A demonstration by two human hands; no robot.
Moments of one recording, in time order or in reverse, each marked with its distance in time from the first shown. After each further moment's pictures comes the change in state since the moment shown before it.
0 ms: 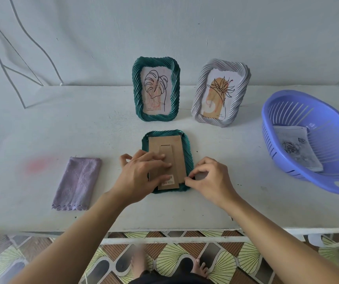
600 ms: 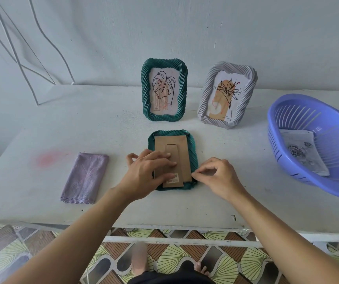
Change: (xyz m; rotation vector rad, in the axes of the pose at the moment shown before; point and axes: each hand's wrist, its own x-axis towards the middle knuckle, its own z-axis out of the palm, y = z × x) left_hand -0.002 0.000 0.001 -0.024 -0.018 -0.031; right_hand 0.007 -0.002 -0.012 0.086 -0.122 0.109
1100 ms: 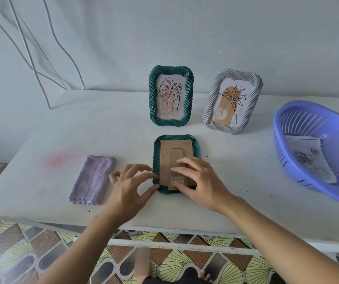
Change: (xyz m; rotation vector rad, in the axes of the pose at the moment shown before) left_hand -0.056 -0.010 -0.009 -0.025 0.199 -0.137; right_hand 0.005 -0.007 0.032 -0.375 -0.129 -0.573
